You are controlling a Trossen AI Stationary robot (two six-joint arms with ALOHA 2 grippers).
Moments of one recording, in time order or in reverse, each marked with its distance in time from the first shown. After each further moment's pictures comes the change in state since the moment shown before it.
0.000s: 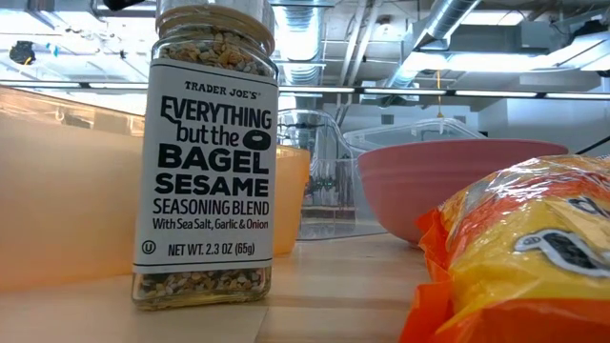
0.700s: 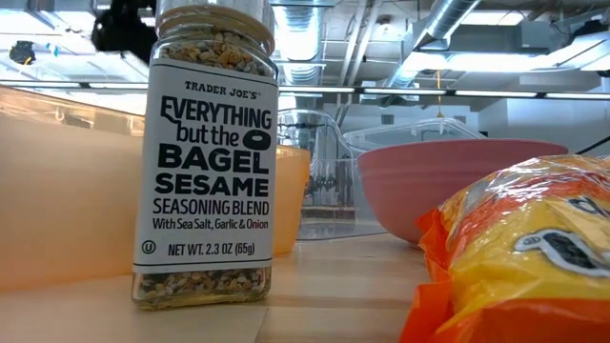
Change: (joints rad) left arm 0.000 0.338 0.000 -0.009 0.018 -0.382; right arm 0.000 0.000 0.000 0.000 -0.006 -0.070
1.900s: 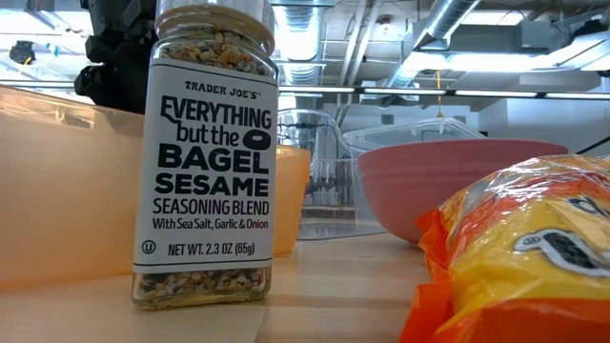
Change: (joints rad) left arm -0.005 0.288 -0.001 -0.030 0.078 -0.122; right arm -0.001 0.000 0.000 0.000 0.002 -0.002
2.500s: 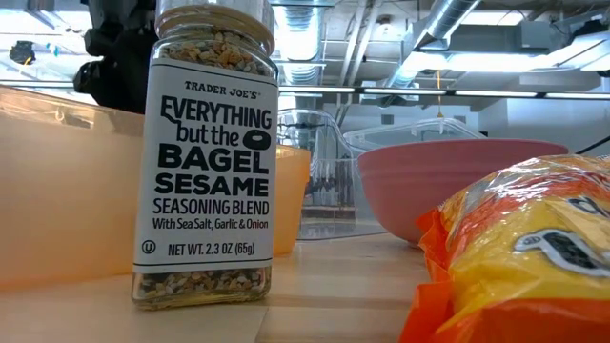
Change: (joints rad) left arm 0.000 -0.010 0.001 0.013 0.022 -0.001; right arm 0.000 0.000 0.000 0.000 0.000 0.000
